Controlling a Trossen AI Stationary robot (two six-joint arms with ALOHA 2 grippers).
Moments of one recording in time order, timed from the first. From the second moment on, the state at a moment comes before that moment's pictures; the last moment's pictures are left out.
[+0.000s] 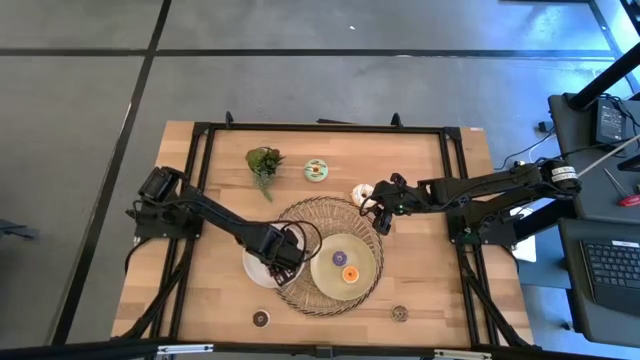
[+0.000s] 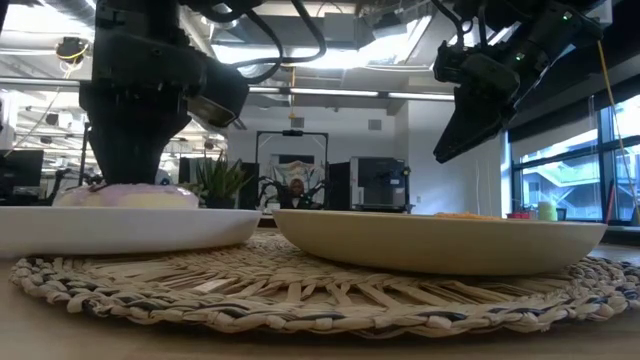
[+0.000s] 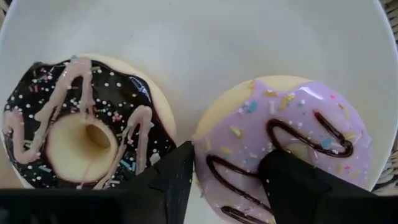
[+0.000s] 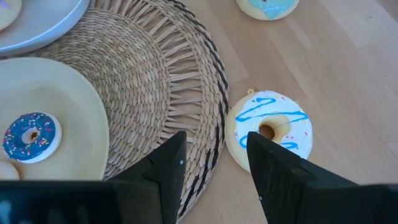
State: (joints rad) left arm -0.36 1.80 1.17 -0.84 -0.03 -1.02; right arm 0.05 1.24 0.70 -0.33 0.27 0.36
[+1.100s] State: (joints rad) left arm -0.36 1.59 1.17 -0.83 -0.26 -0.94; right arm 0.05 1.24 0.70 -0.33 0.27 0.36
